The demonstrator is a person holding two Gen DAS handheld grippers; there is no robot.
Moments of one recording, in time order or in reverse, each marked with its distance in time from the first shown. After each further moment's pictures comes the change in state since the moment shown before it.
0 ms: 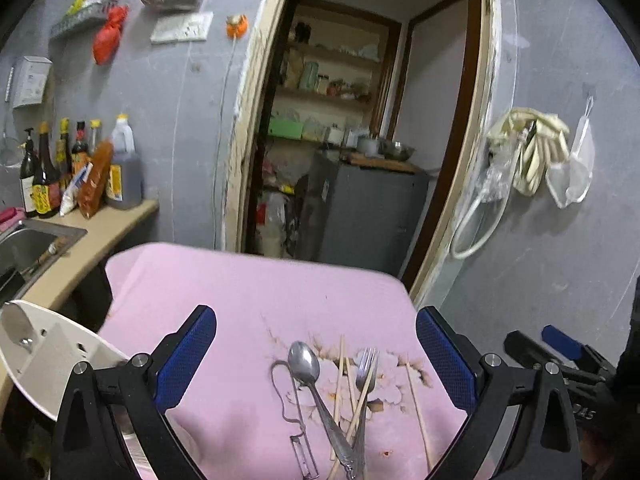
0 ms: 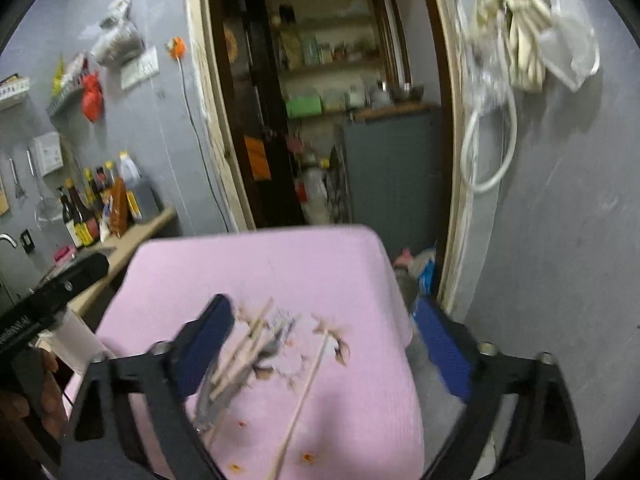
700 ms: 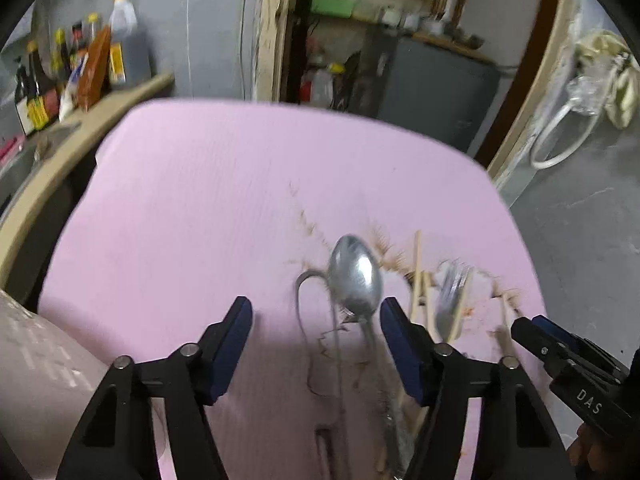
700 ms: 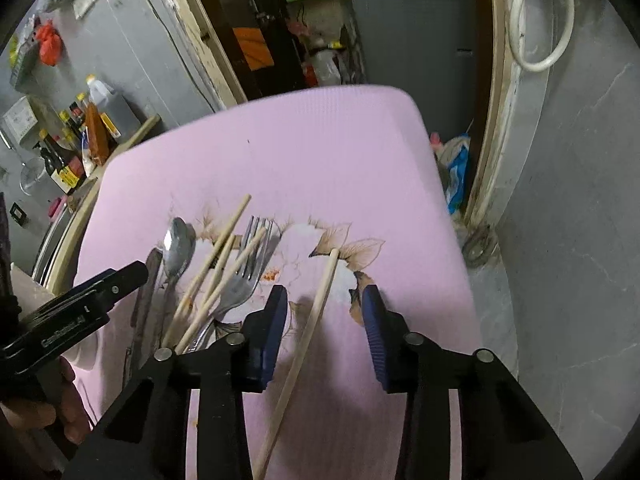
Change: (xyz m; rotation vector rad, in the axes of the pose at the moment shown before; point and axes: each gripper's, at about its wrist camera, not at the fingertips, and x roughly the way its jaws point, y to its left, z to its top) left arm 0.134 0.019 -0.050 -0.078 0.465 0.184; right arm 0.141 0.002 -0.054 0.053 0.418 0.082
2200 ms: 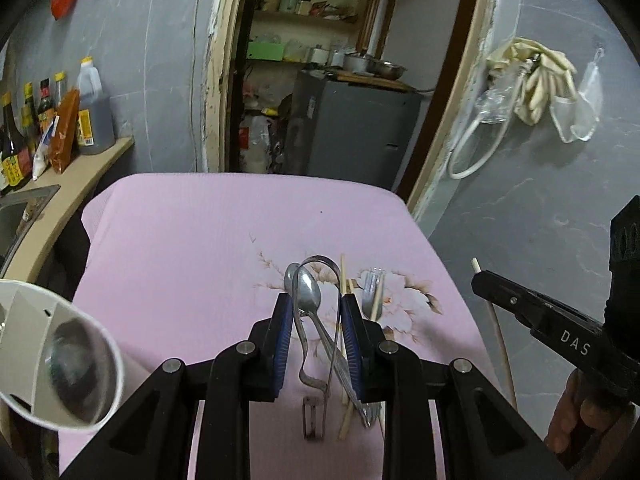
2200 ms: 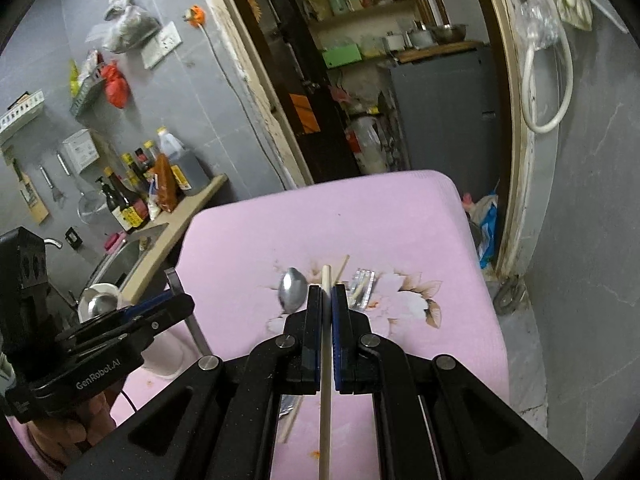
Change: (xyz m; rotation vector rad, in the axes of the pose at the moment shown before) left arm -0.107 0.013 -0.014 0.167 -0.182 -0.216; right arm -0.130 0.052 -0.008 -0.025 -0.262 0.143
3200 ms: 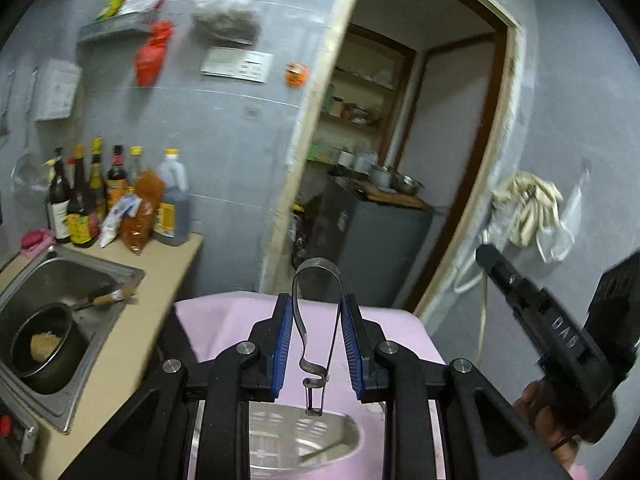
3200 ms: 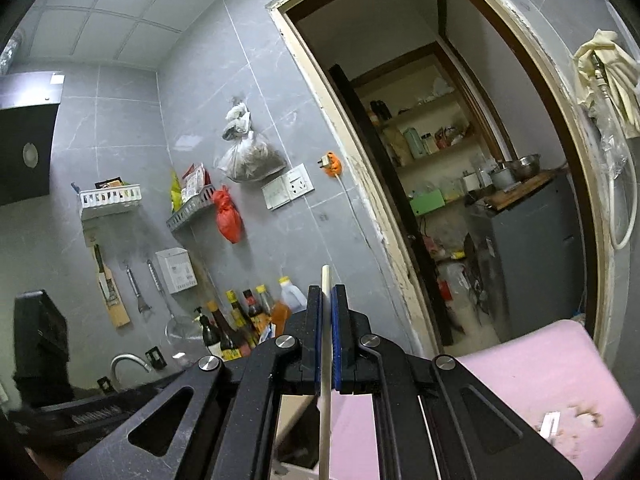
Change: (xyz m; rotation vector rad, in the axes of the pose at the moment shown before) left arm -0.184 0.152 0.072 -0.118 -0.325 -0.002; right arm -0.049 0.234 0.056 -0.016 -0.575 0.241
